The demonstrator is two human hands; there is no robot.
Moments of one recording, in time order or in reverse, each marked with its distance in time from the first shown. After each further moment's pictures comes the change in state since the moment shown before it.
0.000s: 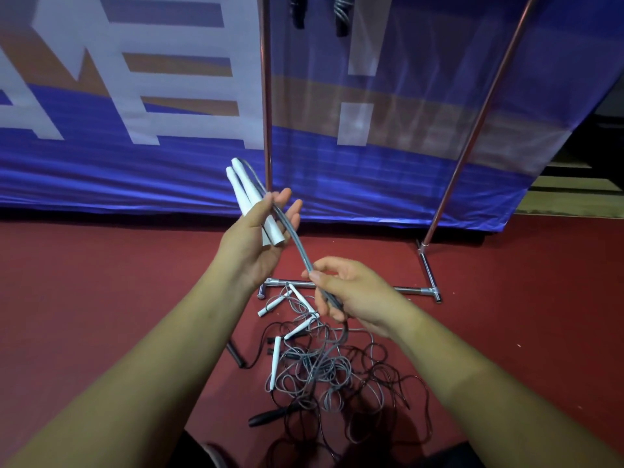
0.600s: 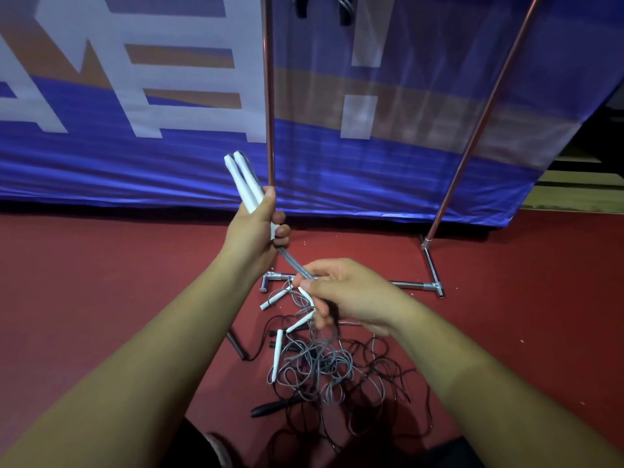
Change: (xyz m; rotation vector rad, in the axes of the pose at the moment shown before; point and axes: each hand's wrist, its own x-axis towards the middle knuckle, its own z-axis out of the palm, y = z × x) left_hand 0.016 -0.009 -0.010 0.286 0.054 0.088; right_hand -0.012 -0.012 0.014 -0.118 -0.062 0.086
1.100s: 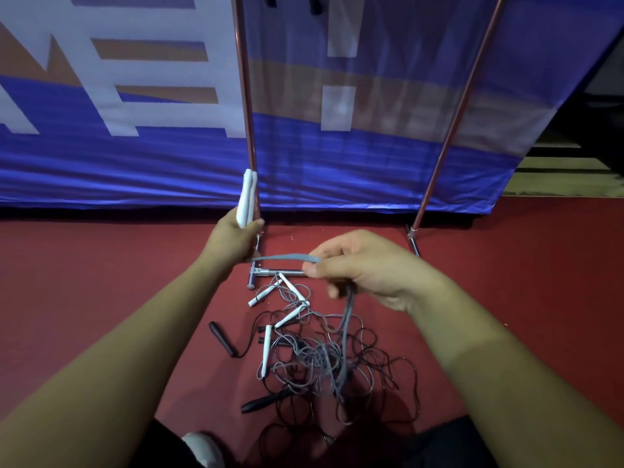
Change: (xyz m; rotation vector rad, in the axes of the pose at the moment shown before) left_hand 0.026 -0.022 -0.035 0.856 0.041 0.115; right_hand -0.033 -0.026 -0.042 0.035 0.027 0.018
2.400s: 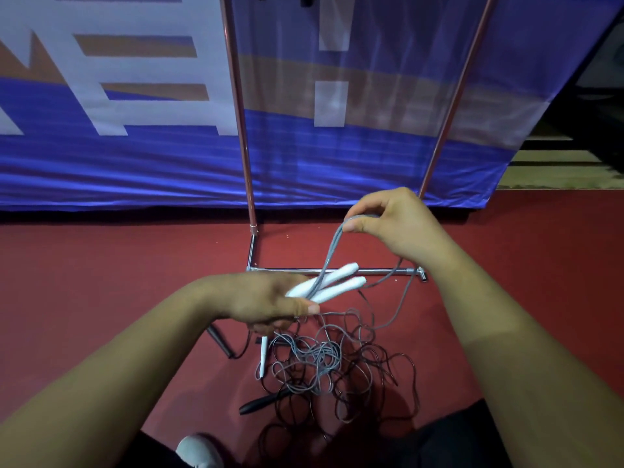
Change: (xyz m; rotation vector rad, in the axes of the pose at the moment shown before) left_hand -0.083 0.033 0.007 0.275 -1.132 -0.007; right_hand 0.022 0.009 -0.066 -0.517 0.465 -0.362
